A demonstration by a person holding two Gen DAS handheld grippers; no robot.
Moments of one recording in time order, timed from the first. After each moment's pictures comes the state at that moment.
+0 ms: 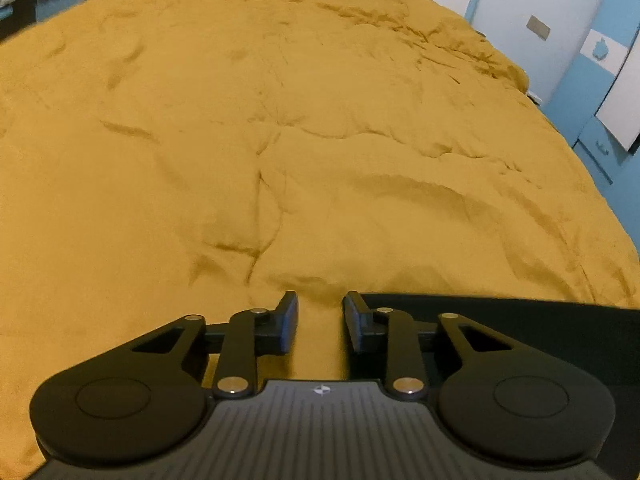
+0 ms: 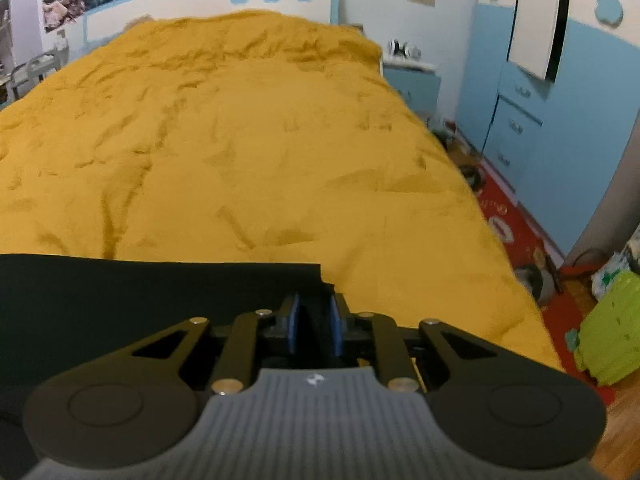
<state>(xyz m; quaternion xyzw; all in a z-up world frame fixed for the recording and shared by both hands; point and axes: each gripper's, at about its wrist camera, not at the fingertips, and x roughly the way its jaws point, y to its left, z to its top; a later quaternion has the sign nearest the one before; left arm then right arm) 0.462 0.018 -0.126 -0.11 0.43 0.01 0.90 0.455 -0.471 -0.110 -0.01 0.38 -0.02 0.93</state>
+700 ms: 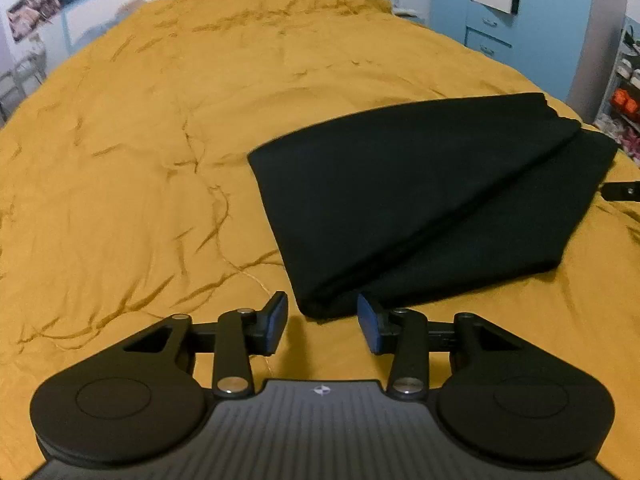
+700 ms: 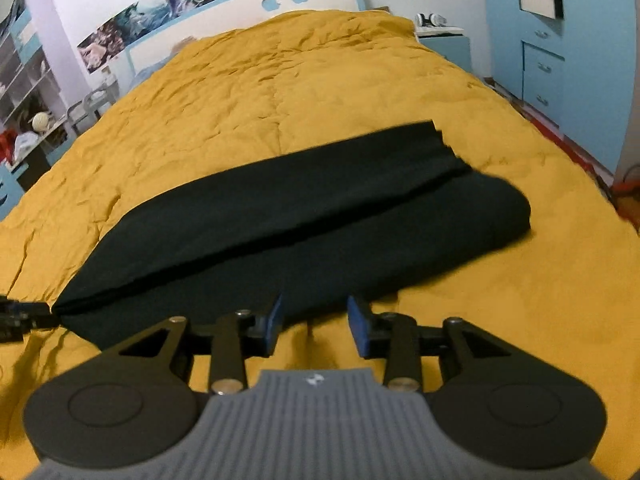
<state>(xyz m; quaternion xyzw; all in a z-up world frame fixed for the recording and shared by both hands) 0.288 -0.042 -0.110 0.10 0.42 -0.10 0.90 0.271 -0.398 -0.101 0.13 0.39 0.05 0.91</state>
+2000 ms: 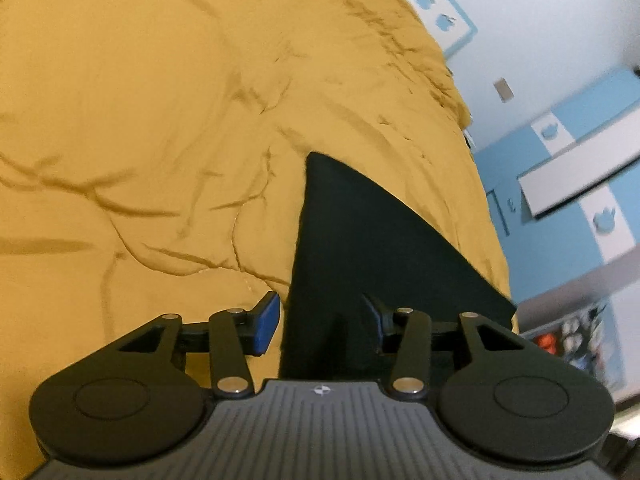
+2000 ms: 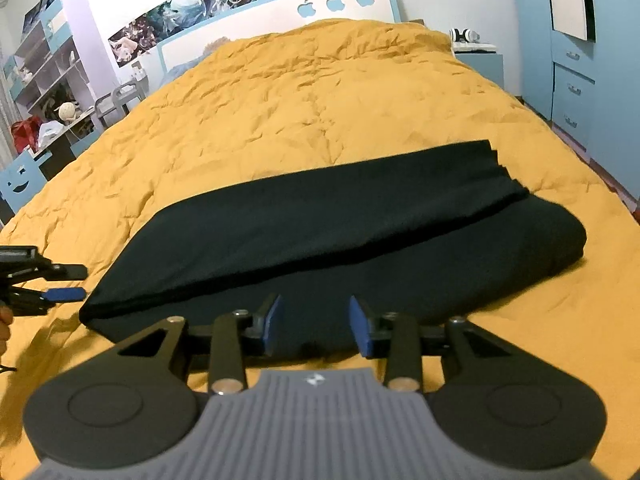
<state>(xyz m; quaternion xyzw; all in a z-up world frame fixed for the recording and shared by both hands) 0.333 0.054 -0.143 -0.35 0.43 -0.08 0.83 0.279 -0.364 -0.090 0.11 0.37 0.09 0.92</state>
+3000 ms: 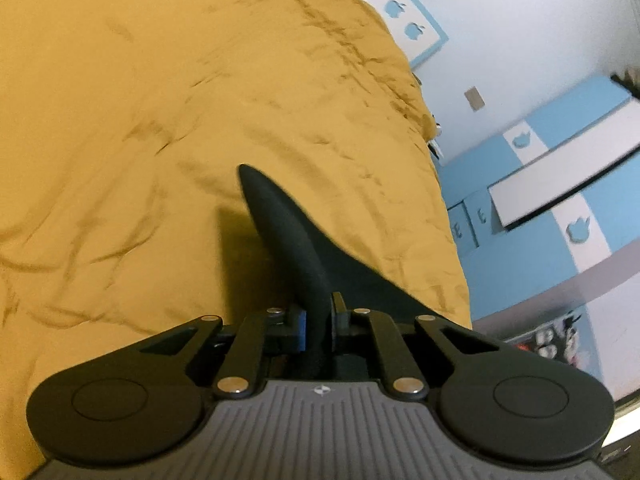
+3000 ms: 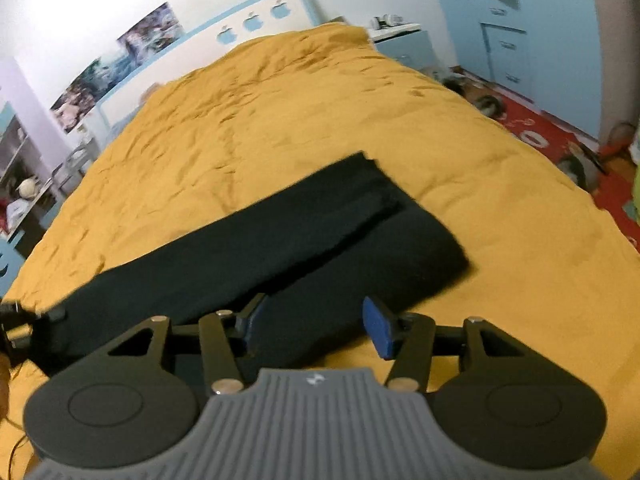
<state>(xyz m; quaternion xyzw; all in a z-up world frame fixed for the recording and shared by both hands) 0.374 0.004 -0.086 -0.34 0.40 -0.11 0.84 0.294 -0.468 -0.089 0.21 0.36 0.03 0.91</state>
